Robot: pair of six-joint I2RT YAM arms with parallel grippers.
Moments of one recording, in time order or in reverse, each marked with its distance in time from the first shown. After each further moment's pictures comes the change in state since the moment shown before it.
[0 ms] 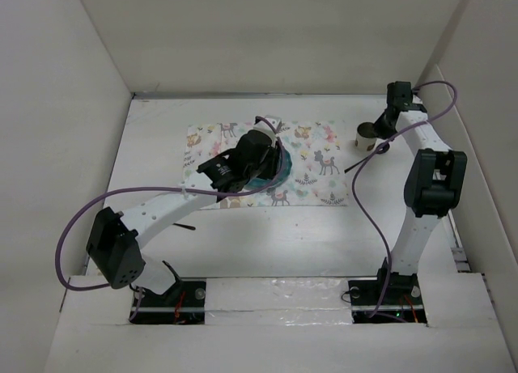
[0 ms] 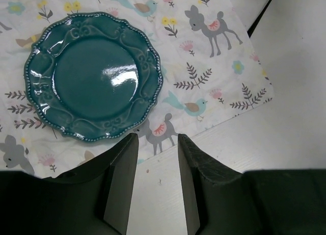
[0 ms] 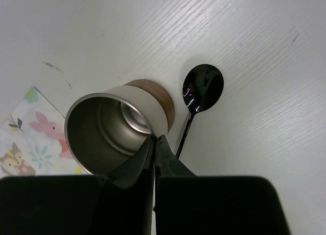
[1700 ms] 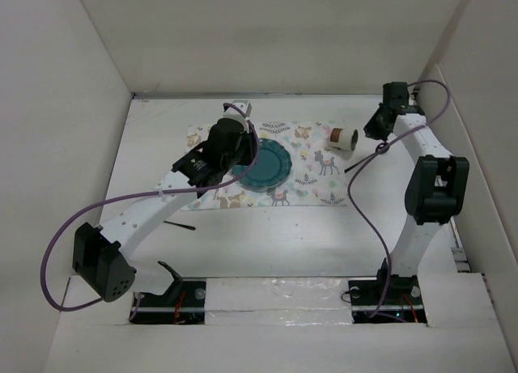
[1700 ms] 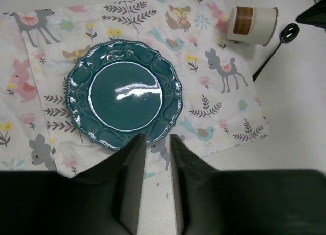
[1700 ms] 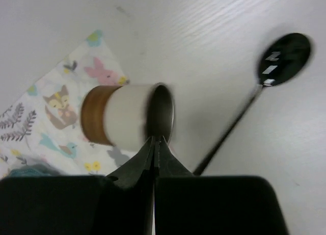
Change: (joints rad) left arm 0.149 -0.108 -0.021 0.015 0.025 -0.057; right arm 0.084 -0.050 -0.016 0.016 -0.143 -0.027
